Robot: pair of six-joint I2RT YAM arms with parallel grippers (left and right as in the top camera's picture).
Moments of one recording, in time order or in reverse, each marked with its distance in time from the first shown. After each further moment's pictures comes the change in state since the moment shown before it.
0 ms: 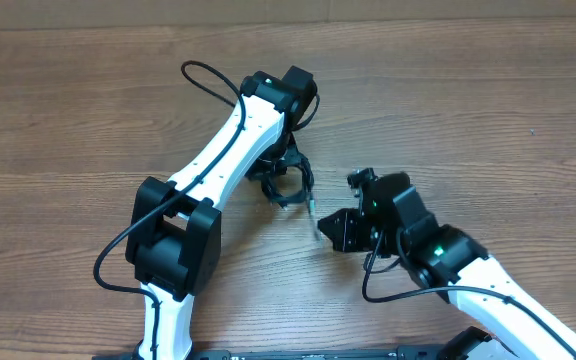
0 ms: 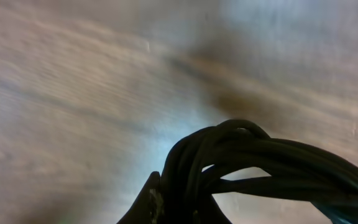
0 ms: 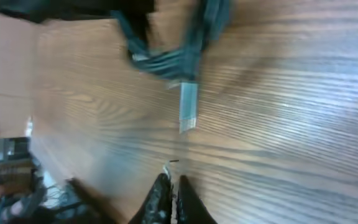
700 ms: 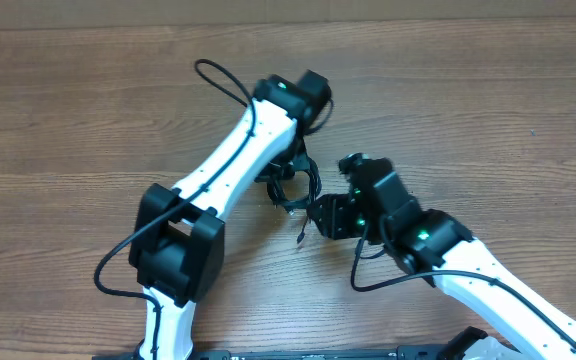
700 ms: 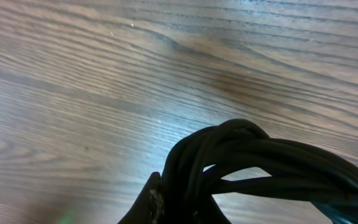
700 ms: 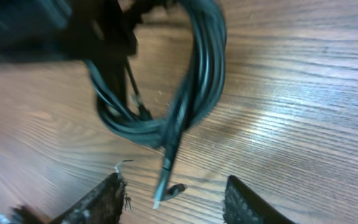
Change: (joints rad) left arm -0.025 -0.019 0.033 -0.066 0.065 0.015; right arm 0.069 0.126 0.084 -0.030 0.218 -0.089
